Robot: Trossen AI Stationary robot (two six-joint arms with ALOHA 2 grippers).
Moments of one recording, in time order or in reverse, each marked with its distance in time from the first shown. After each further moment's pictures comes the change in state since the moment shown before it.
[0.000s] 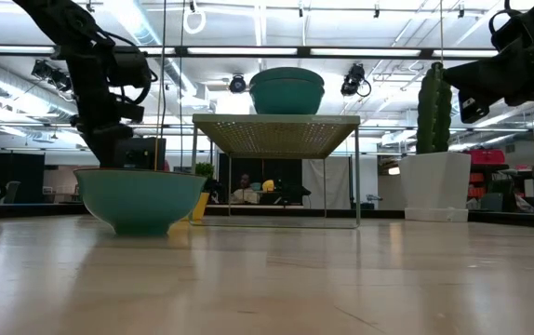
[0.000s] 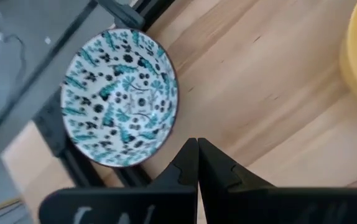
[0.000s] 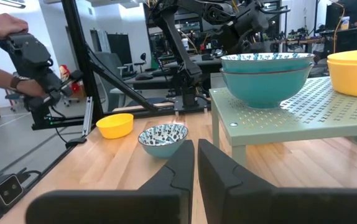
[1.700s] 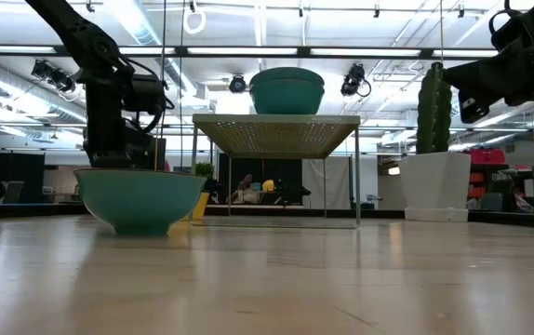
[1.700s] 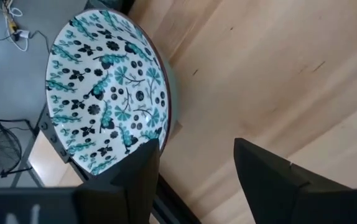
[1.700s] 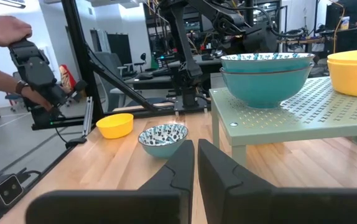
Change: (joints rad) left arm -0.048 0.216 0.000 0.053 -0.132 0.071; right arm 0.000 0.000 0.000 0.000 0.000 0.000
